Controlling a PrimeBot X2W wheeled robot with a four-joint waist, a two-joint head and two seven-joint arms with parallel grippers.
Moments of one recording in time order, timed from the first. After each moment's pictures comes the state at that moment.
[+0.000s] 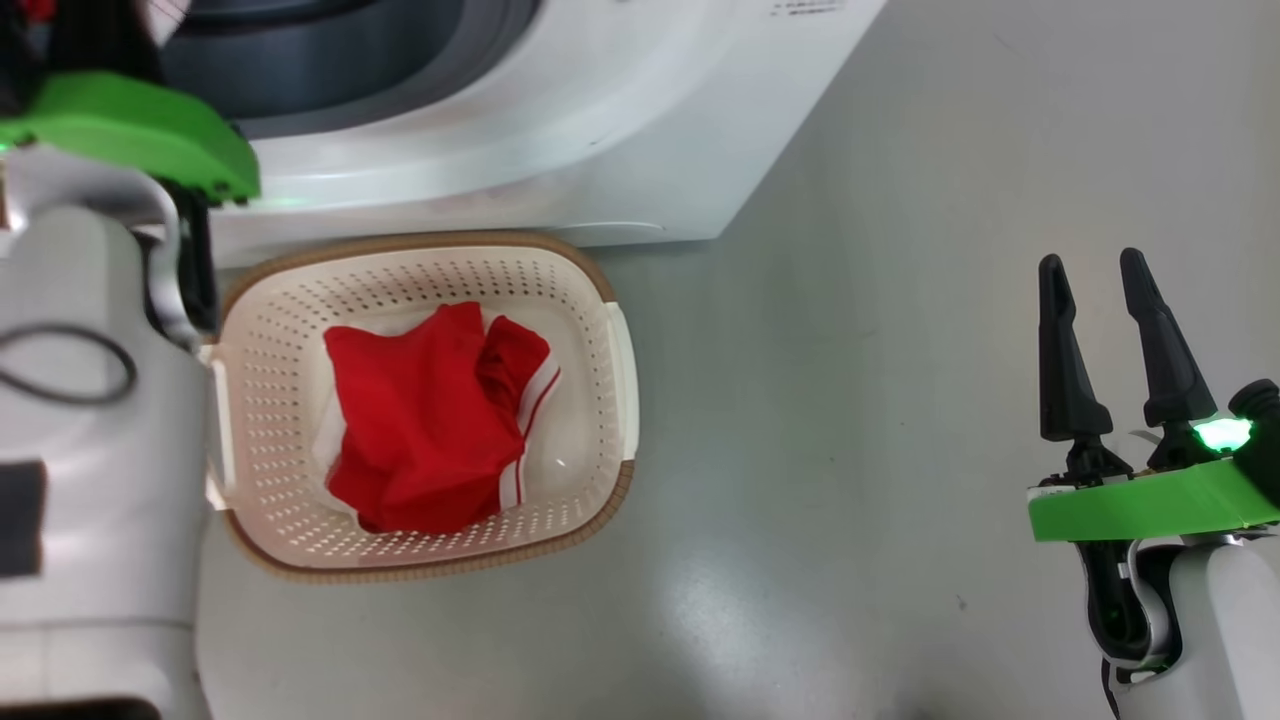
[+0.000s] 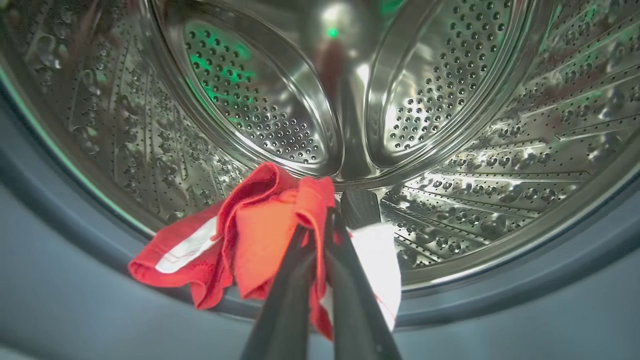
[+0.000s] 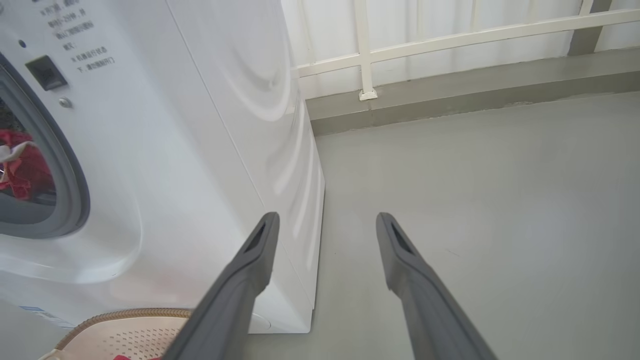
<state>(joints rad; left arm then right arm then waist) -1.11 0.12 0.00 0.86 -0.22 0.03 -0.25 -0.24 -0.06 -0.06 0.09 0.40 0.12 -0.26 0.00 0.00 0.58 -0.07</state>
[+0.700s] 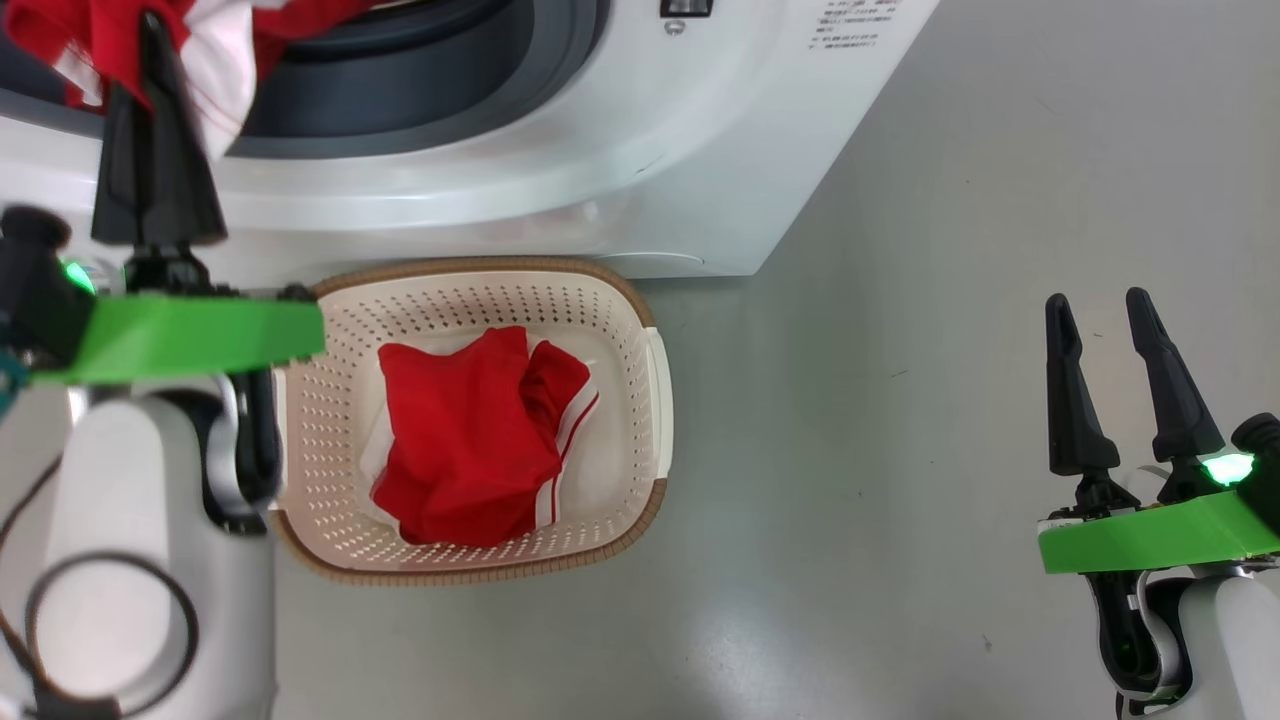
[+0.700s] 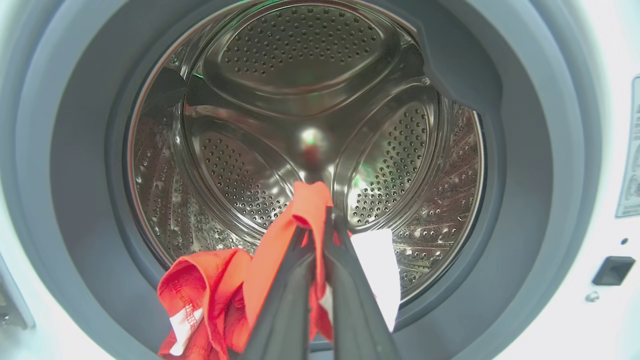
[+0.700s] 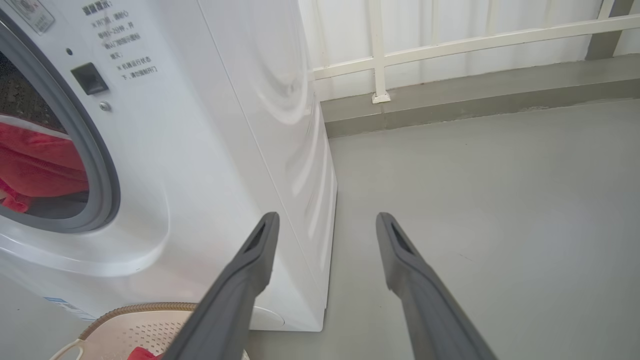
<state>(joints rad) -0.69 0.02 0.07 0.22 -0.18 -0.02 -0.25 -0.18 -0.07 -0.07 0.09 0.39 0.12 -0.26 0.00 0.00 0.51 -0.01</state>
